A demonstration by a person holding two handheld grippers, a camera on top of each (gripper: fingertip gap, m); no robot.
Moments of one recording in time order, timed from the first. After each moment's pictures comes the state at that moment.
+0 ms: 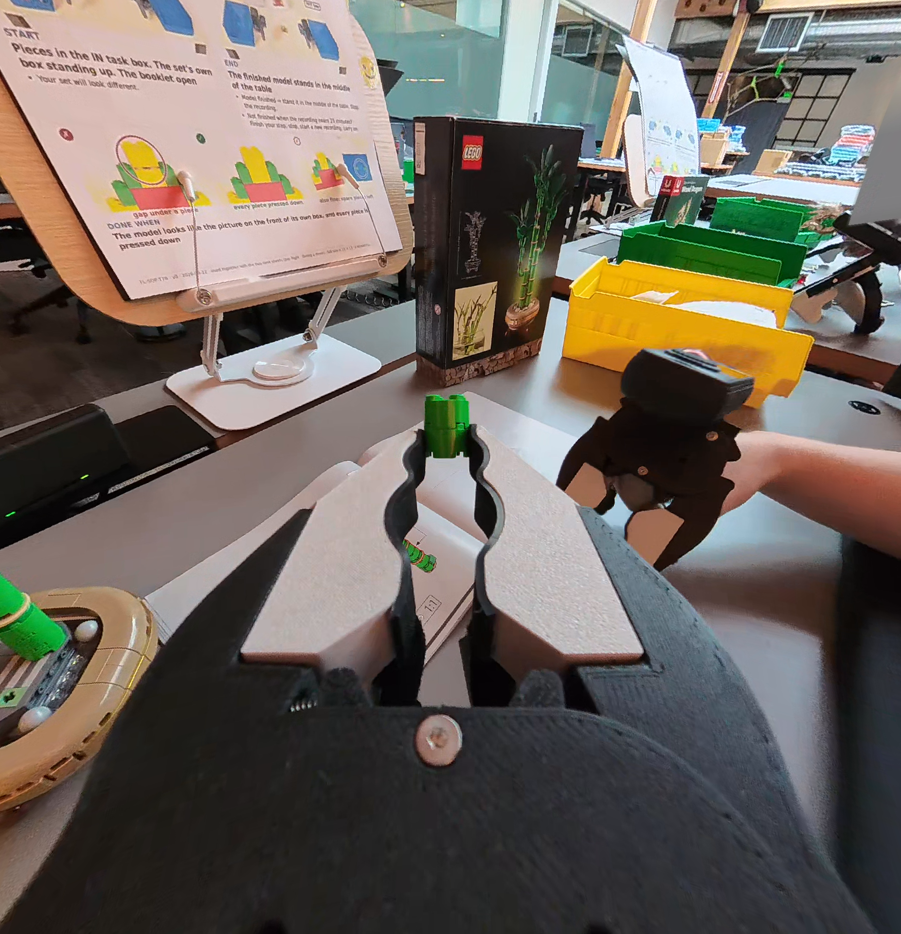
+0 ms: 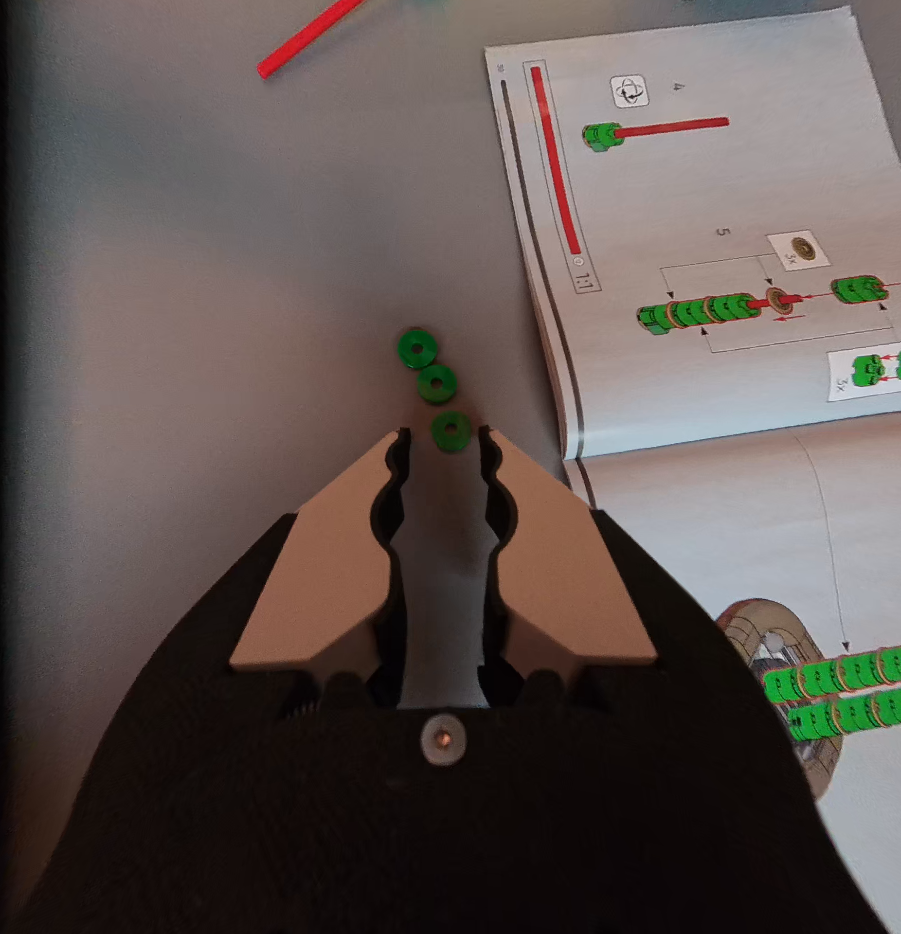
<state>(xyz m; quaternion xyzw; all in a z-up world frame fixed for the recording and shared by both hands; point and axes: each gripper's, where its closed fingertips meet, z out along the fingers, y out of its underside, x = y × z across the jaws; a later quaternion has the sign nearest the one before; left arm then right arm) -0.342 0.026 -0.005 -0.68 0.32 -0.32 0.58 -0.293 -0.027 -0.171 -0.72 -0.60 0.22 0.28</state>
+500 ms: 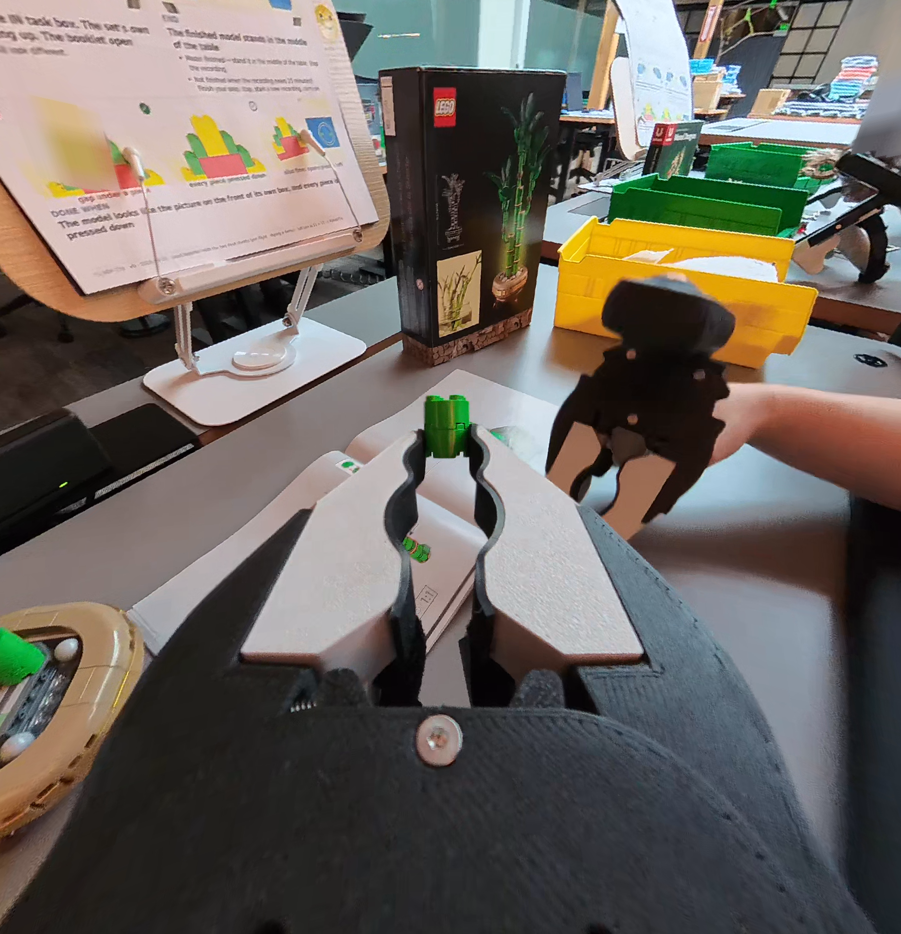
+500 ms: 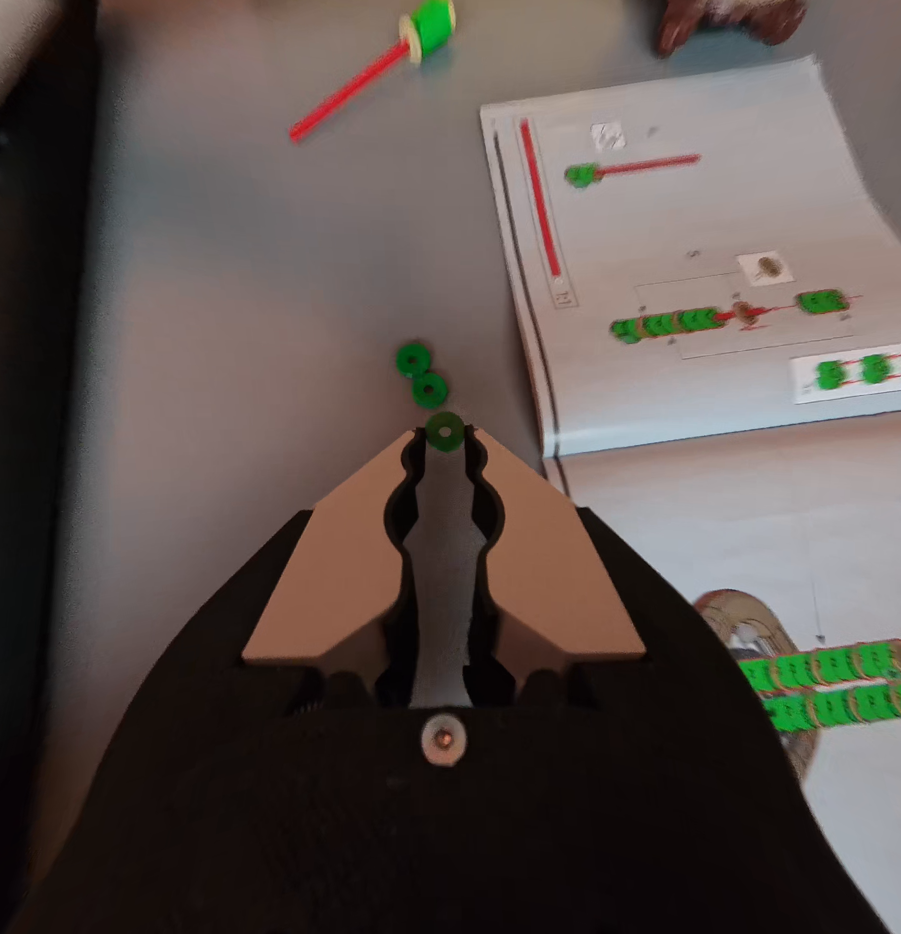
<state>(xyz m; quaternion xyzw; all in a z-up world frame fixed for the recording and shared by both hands) -0.330 0.022 -0.017 -0.68 0.36 -0.31 0.56 -0.286 -0.023 -0.153 -0.70 -0.59 0.27 0.28</state>
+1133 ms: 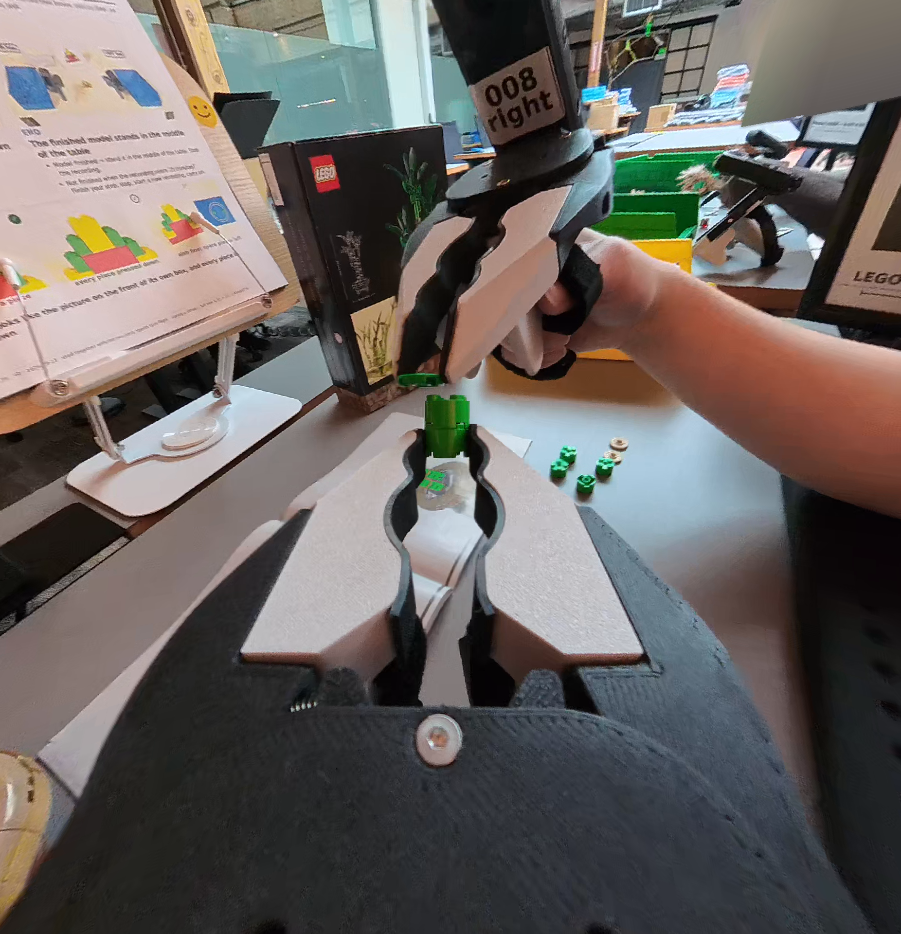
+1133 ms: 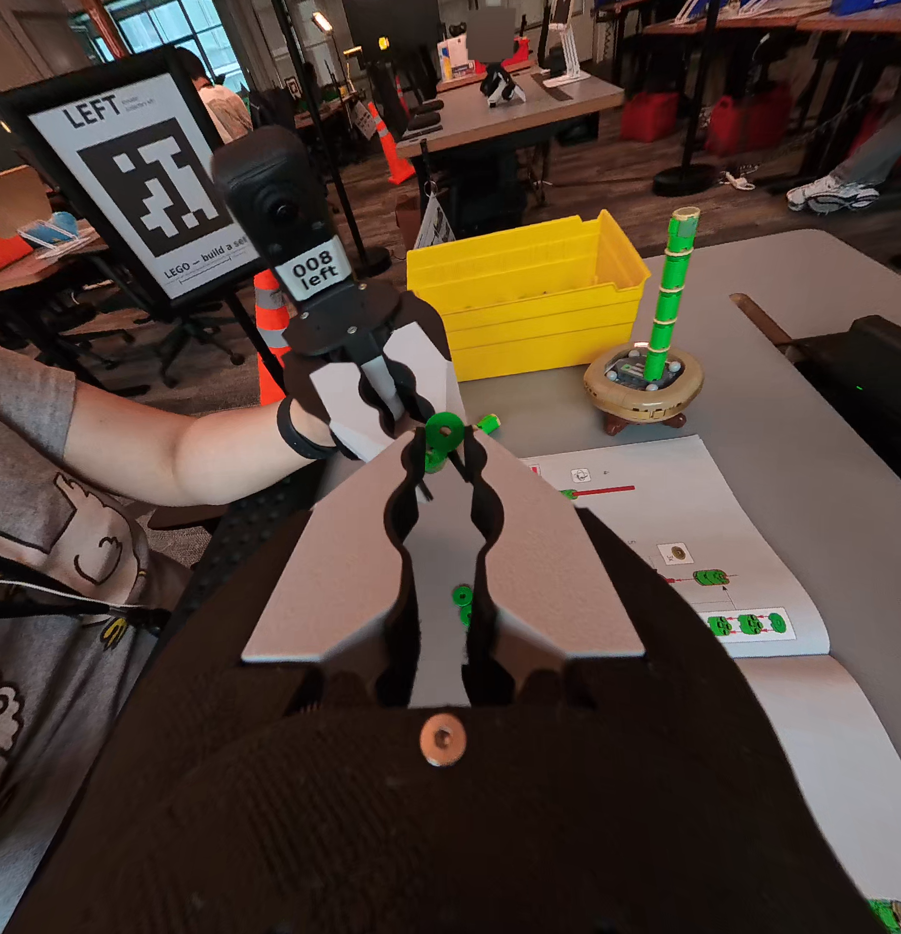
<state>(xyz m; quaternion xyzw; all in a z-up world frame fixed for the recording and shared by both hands) -0.288 -0.012 -0.003 -0.62 0.43 -0.33 0.58 -0.308 -0.007 0.022 -0.60 -0.51 0.49 0.38</state>
